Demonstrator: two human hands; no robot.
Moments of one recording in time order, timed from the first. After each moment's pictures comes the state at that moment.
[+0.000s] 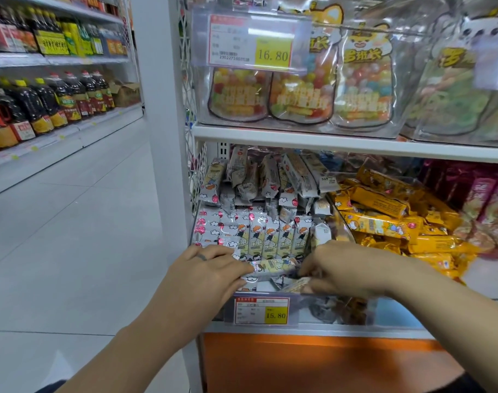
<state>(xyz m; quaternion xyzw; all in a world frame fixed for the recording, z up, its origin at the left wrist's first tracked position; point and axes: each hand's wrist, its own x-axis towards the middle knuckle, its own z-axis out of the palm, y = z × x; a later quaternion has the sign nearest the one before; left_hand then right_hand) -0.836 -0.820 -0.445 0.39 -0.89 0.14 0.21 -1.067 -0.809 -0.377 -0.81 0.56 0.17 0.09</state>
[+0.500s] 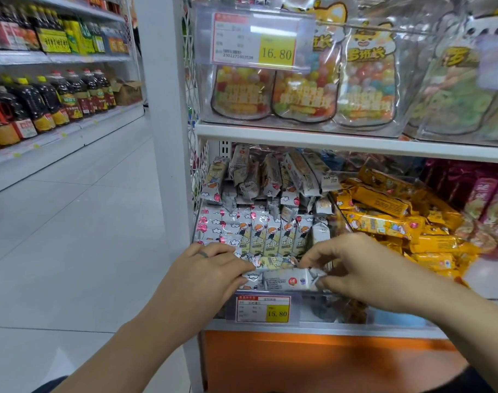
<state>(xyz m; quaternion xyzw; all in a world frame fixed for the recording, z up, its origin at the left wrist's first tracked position) -0.836 -0.822 -0.444 0.38 -0.89 0.13 0.21 -1.074 -0.780 -0.369 -0.80 0.57 -0.10 0.16</state>
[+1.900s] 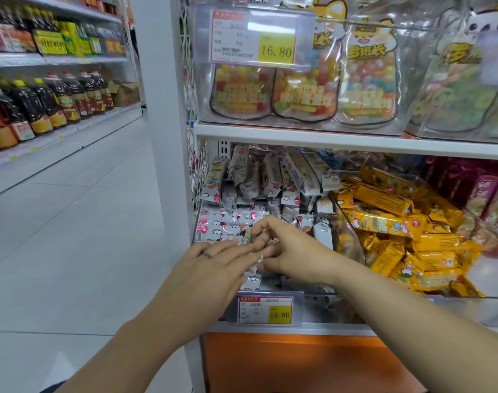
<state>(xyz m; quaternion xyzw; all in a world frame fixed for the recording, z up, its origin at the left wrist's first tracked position) -0.835 -0.824 -0.447 0.38 -0.89 0.14 0.20 -1.021 -0.837 -0.407 -0.74 0.53 -0.21 0.37</state>
